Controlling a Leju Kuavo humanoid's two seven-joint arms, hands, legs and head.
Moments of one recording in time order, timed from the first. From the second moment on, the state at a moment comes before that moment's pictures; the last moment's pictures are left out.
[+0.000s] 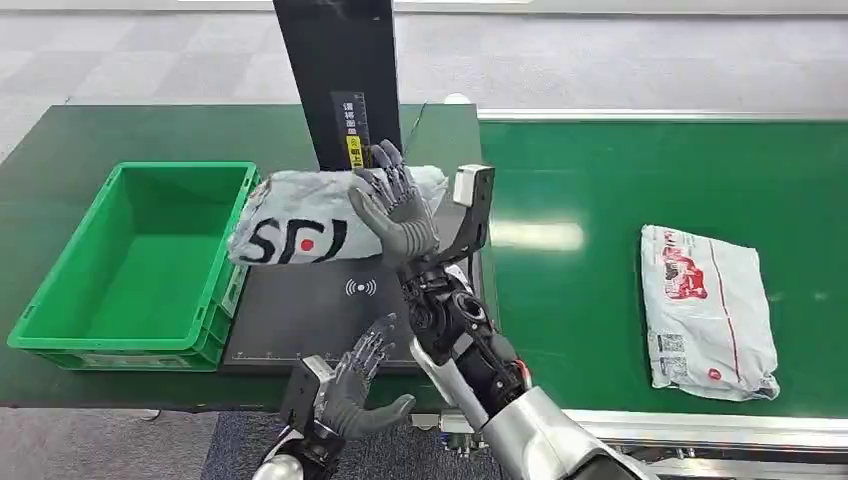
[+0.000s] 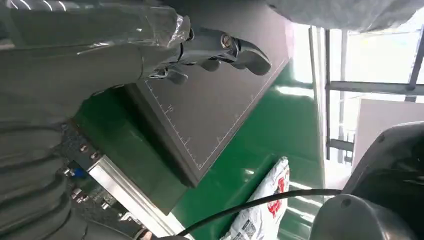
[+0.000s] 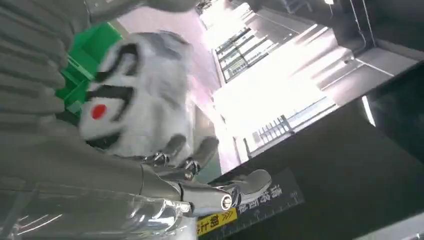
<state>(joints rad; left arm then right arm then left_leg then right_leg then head) -0.04 -0.19 -0.36 -1.19 -0.03 -0.29 -0.33 -0.70 0.33 0.53 -0.72 -0.72 -0.03 -0.36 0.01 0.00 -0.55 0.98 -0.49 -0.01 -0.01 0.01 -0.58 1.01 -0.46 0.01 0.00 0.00</state>
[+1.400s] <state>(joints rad) 0.34 -0.13 -0.12 -1.92 -0.02 -0.18 -0.60 -0.20 -0.01 0.04 -1.37 0.00 -0.09 -0.48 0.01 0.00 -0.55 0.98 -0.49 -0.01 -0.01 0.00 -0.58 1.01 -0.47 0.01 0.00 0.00</state>
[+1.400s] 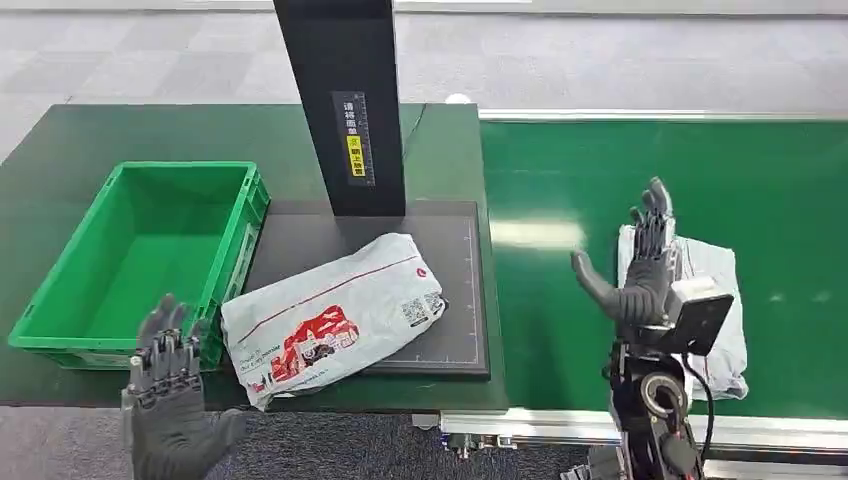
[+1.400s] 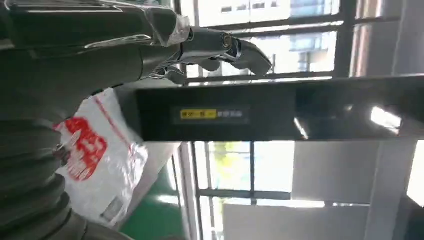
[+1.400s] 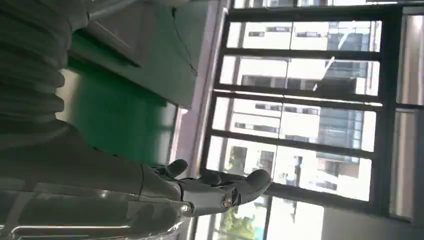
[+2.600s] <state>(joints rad) -0.53 -0.11 -0.51 -0.70 -0.74 0.01 -0.20 -0.11 0.14 0.10 -1.27 -0.12 0.04 -0.39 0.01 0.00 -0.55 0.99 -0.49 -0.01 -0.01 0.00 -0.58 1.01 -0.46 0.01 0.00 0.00</state>
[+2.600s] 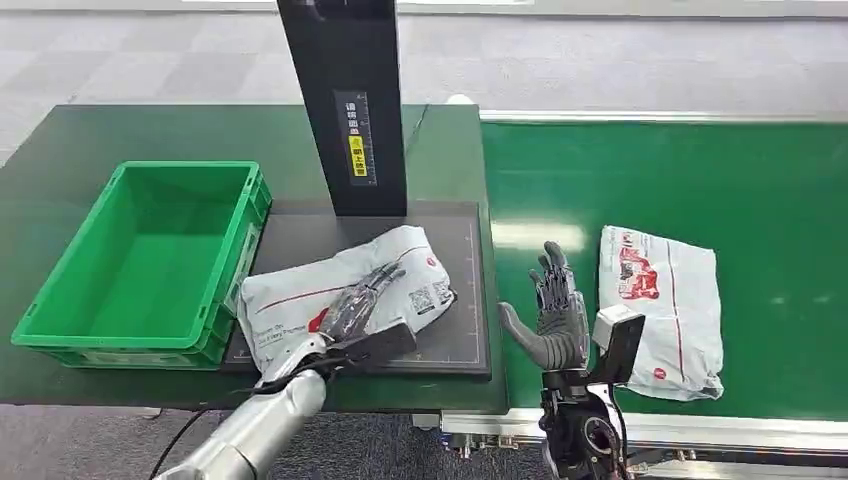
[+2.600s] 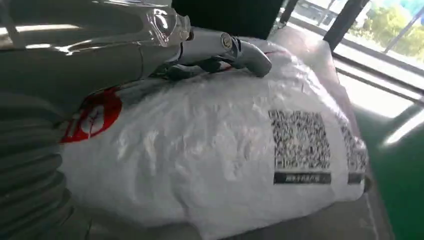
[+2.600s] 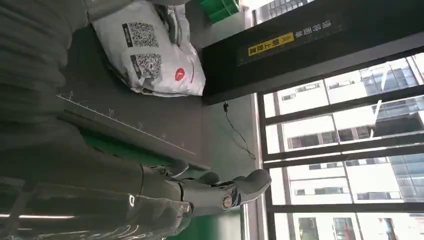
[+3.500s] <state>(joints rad) -0.59 -0.10 -0.58 -0.63 -0.66 0.16 -0.31 -0.03 0.14 0.08 -1.35 -0.13 0.05 -0.39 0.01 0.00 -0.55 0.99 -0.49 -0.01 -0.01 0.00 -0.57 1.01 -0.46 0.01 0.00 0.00</state>
